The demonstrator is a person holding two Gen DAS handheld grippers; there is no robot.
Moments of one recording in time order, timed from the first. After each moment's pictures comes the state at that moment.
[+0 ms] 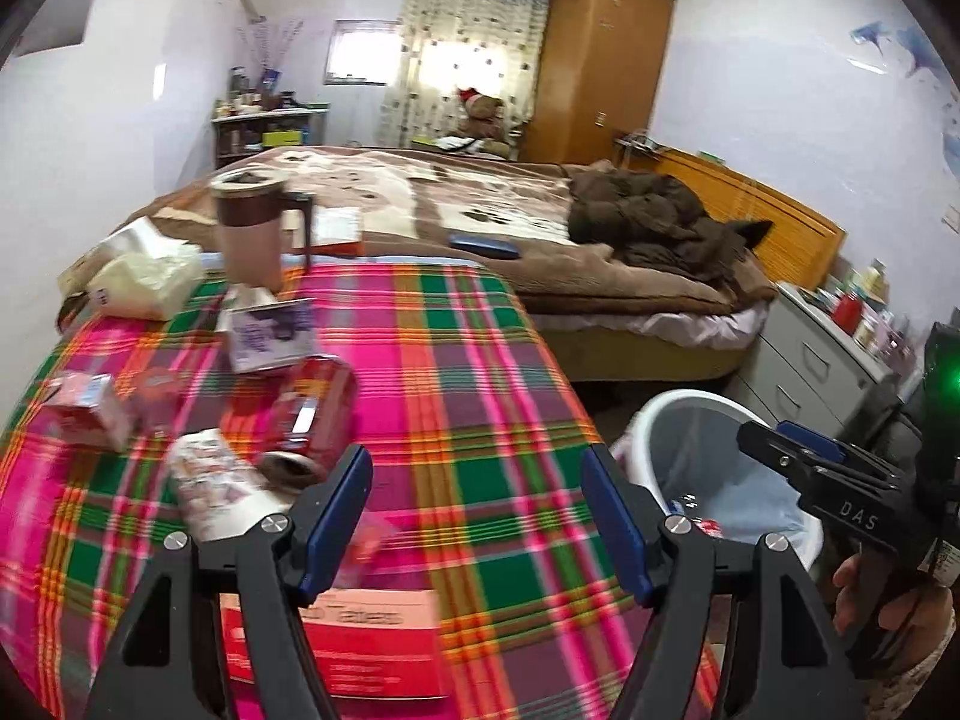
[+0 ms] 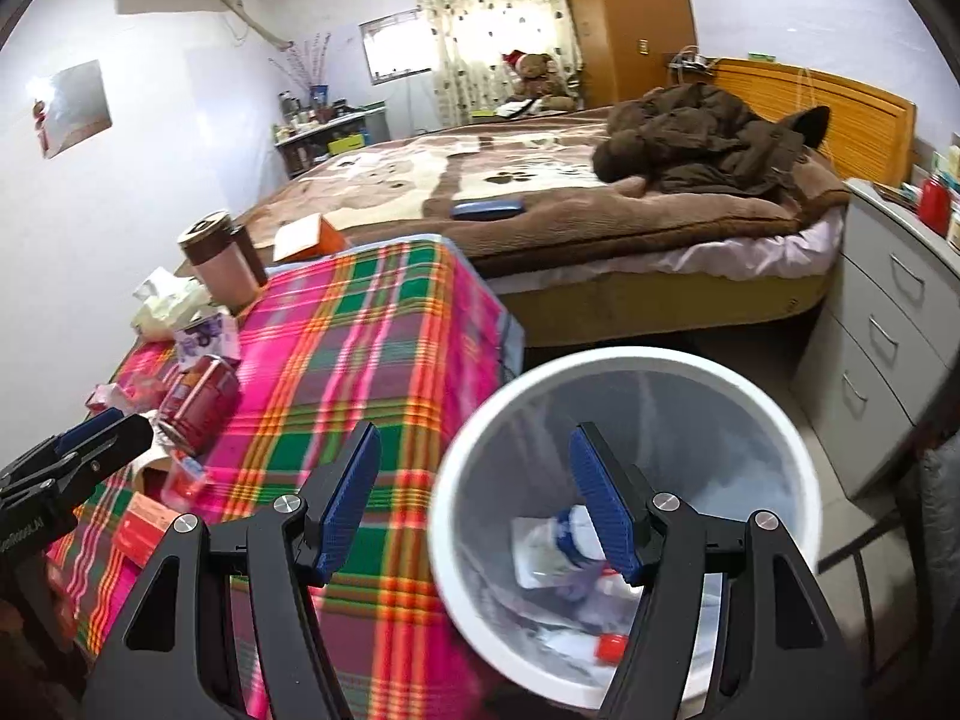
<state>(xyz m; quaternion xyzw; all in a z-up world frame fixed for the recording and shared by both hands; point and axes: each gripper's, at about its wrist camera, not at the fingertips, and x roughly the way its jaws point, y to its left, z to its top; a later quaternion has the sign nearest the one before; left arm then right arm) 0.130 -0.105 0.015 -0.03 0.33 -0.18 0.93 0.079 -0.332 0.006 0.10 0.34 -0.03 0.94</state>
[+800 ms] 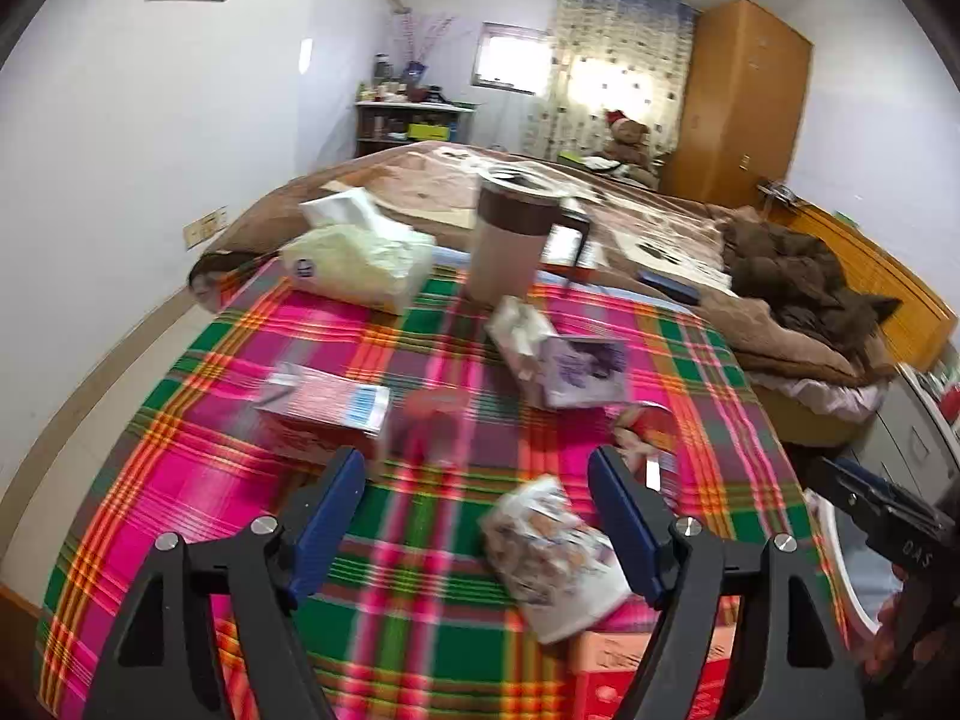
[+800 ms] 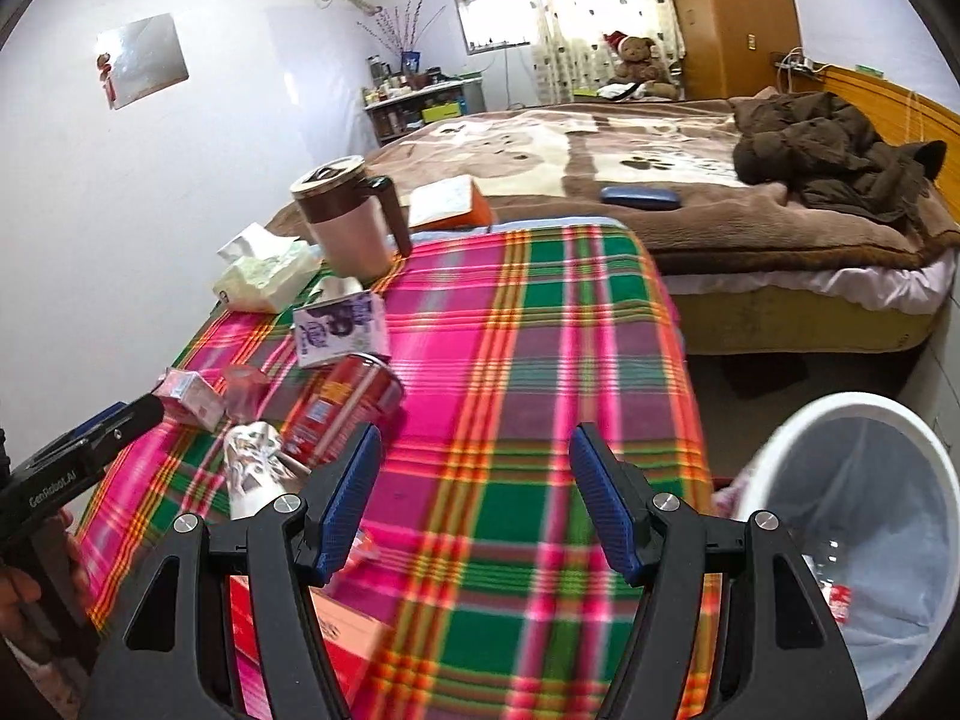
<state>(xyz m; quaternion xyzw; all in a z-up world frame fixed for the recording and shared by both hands) 0.175 0.052 0.004 -0.07 0.33 -0.04 0.94 0.144 -0.222 0.000 0.08 0.36 0.07 0.93</state>
